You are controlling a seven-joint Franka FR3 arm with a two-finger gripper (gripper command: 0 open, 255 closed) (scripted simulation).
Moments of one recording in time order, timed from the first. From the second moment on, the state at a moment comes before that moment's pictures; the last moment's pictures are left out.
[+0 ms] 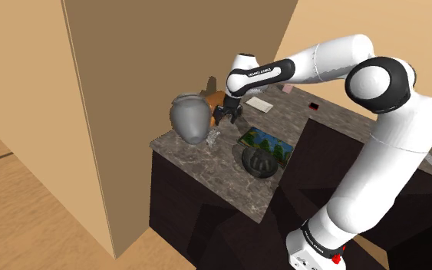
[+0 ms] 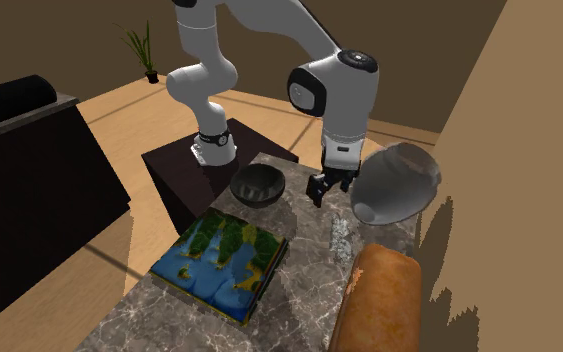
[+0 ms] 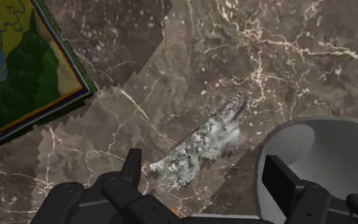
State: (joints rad) arm -0.09 0.23 0.07 -1.98 -0.01 2.21 0.16
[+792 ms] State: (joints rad) arm -0.13 0.47 0.03 -1.75 -0.05 2.31 0.22
